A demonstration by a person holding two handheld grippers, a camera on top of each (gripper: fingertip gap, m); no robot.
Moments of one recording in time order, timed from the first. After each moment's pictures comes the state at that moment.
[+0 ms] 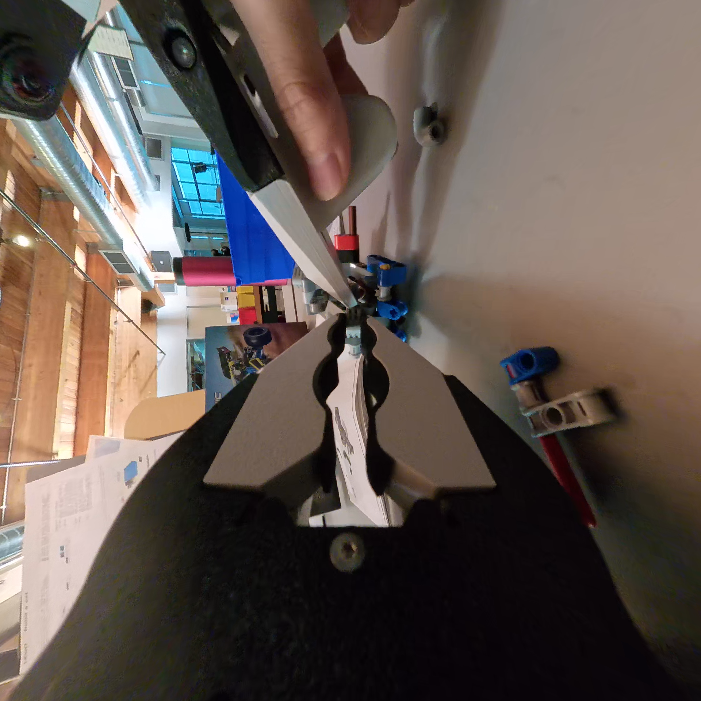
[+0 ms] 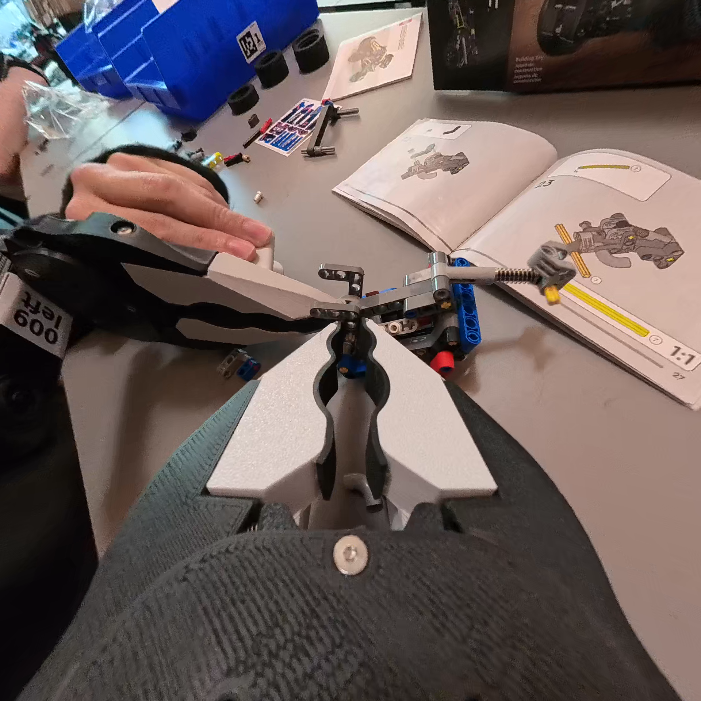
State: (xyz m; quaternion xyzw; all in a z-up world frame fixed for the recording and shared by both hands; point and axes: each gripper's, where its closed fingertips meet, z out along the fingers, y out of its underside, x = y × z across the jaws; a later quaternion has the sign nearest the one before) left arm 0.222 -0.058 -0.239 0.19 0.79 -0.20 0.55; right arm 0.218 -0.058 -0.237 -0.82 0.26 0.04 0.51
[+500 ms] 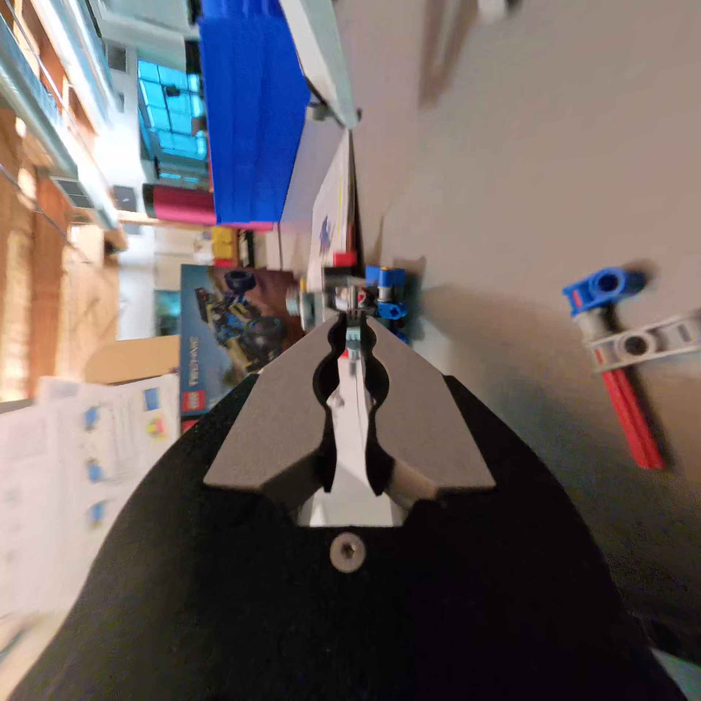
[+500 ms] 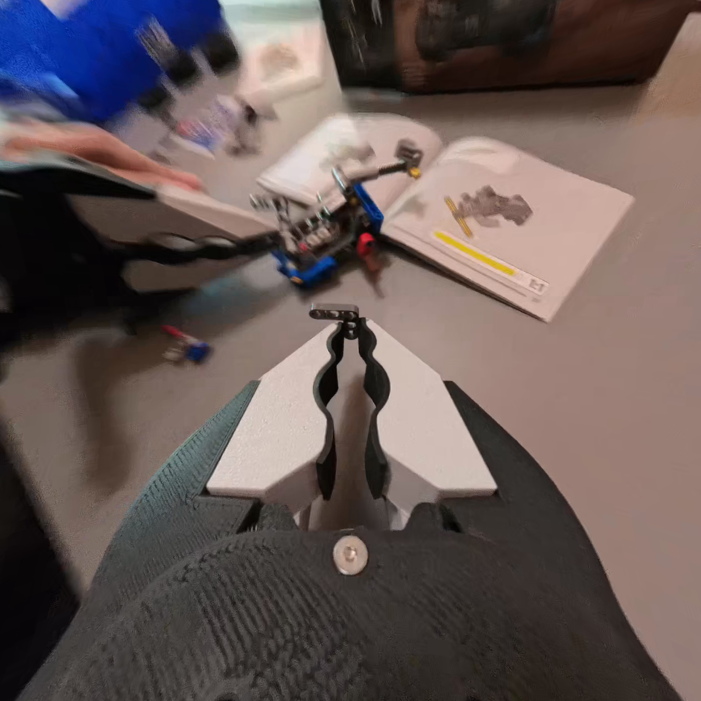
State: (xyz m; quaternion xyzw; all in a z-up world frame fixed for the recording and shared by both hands) left arm 0.240 -0.025 -0.239 0.12 0.81 -0.19 0.54; right arm 0.234 -0.104 -0.235 -0.81 0.32 -0.04 0.50
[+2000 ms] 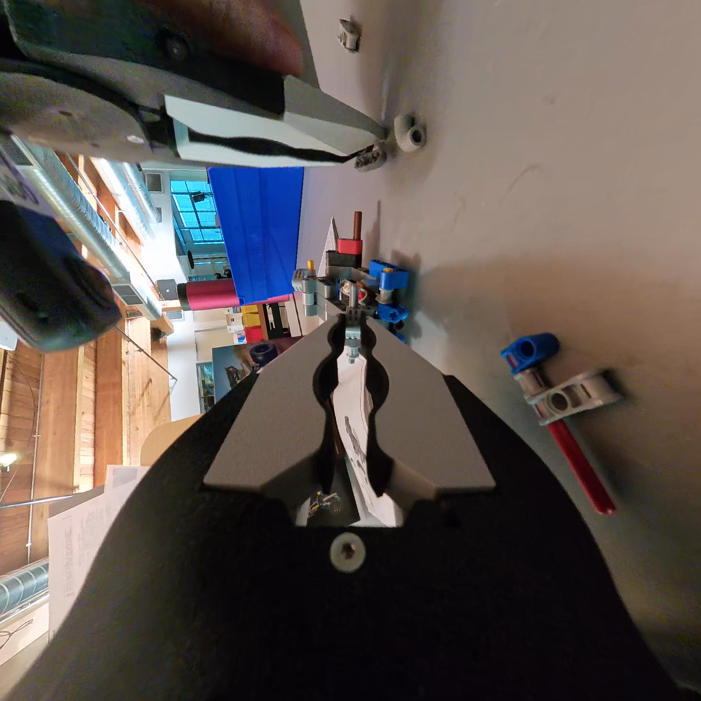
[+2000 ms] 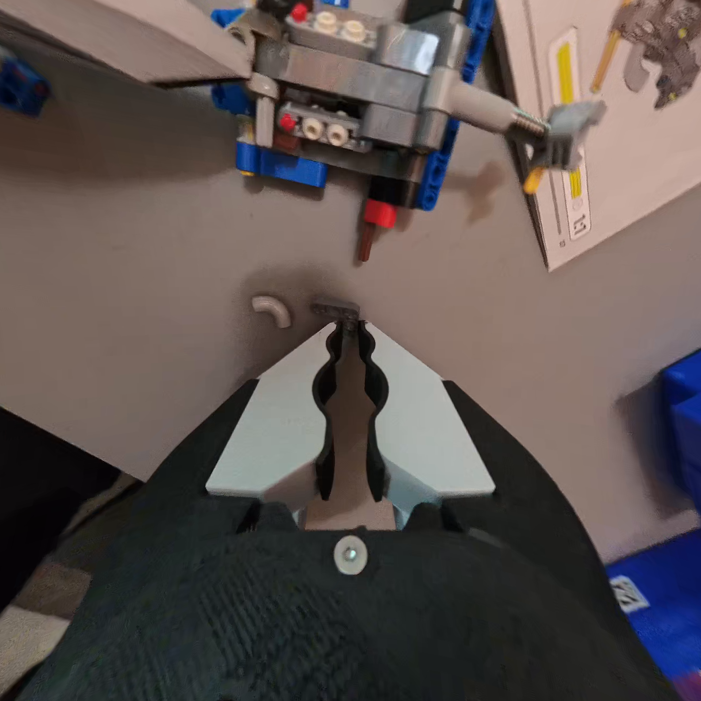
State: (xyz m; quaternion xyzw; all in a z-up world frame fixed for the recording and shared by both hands) left arm 0.220 -0.062 -0.238 0.23 0.78 -0.19 0.55; right arm 0.215 -0.152 -0.272 -0.98 0.16 -0.05 0.03
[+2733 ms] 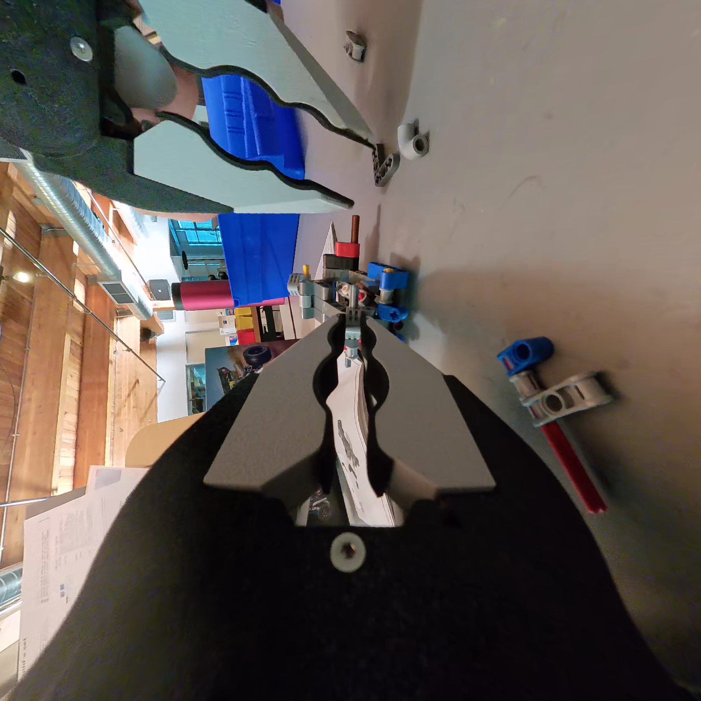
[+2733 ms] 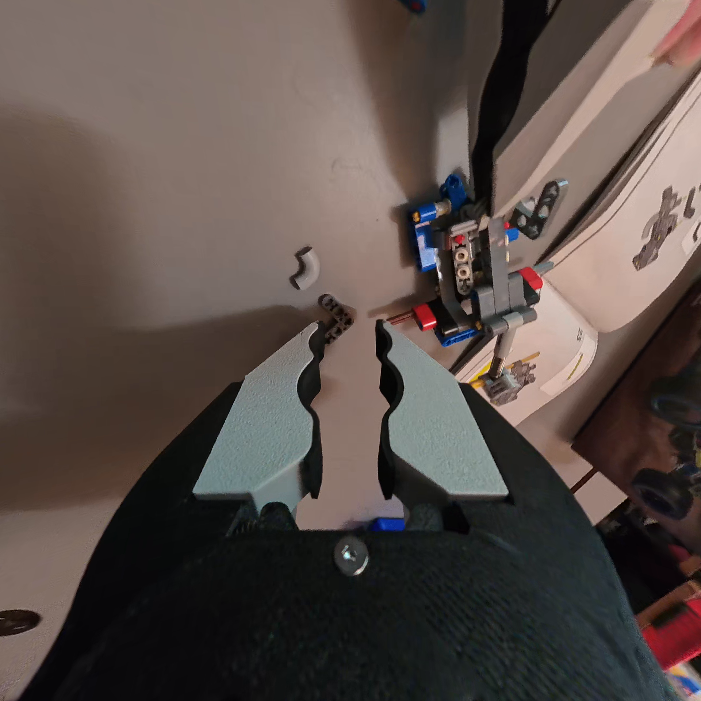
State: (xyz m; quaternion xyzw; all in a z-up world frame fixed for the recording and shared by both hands) left arm 0.218 -0.062 -0.239 0.23 0.78 -0.21 0.54; right arm 0.213 -0.133 -0.258 -0.91 -0.40 -0.11 0.08
